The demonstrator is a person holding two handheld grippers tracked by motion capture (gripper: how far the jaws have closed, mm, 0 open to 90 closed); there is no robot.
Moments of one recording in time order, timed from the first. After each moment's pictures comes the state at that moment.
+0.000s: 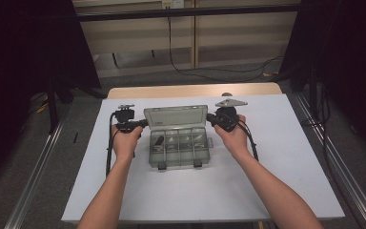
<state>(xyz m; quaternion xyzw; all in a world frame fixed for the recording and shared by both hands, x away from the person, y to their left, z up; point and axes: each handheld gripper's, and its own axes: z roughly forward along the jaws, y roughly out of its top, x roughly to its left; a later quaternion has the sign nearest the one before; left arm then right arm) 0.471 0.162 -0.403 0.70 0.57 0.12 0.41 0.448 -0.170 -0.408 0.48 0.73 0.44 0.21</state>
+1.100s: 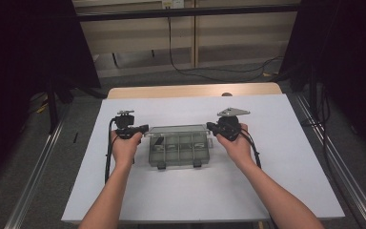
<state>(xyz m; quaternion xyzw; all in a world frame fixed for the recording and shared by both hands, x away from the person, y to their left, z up) 0.455 0.163 -0.410 0.71 0.57 0.12 0.40 0.425 -0.173 -0.421 0.46 0.74 0.44 0.19</state>
